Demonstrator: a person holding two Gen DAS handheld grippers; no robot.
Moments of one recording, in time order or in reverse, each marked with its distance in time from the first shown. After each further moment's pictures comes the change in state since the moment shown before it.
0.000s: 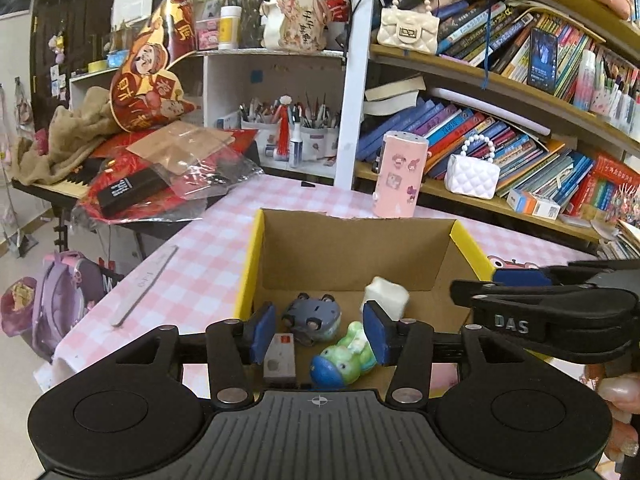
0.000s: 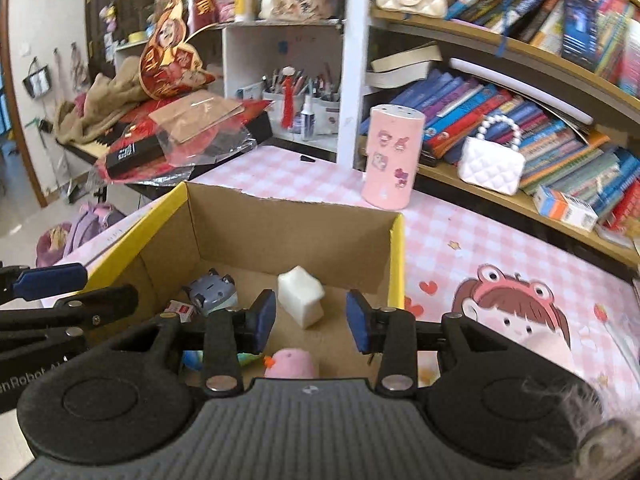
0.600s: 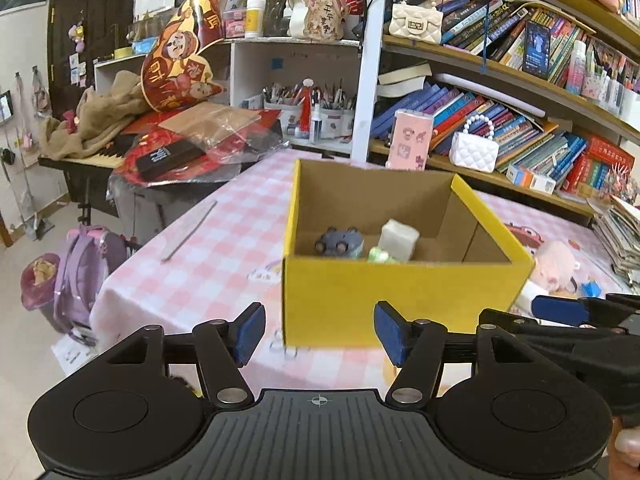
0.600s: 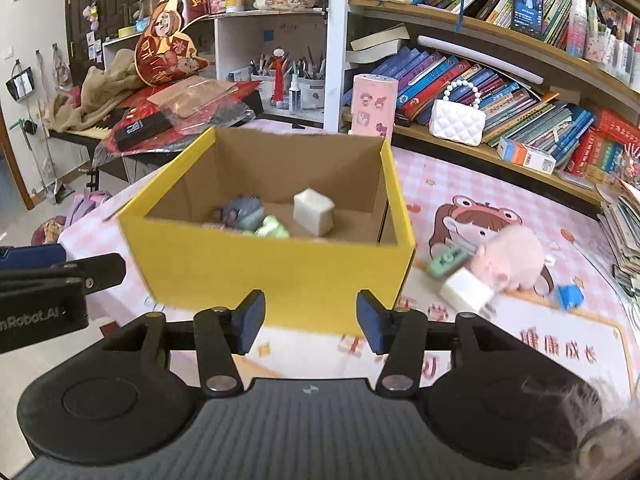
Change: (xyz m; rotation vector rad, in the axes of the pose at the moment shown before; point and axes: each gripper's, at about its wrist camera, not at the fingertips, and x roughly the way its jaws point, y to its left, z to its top) left arm -0.073 0.024 -0.063 -0.005 0.032 0.028; right arm -0.083 0.047 -0.091 0.045 0.022 -0.072
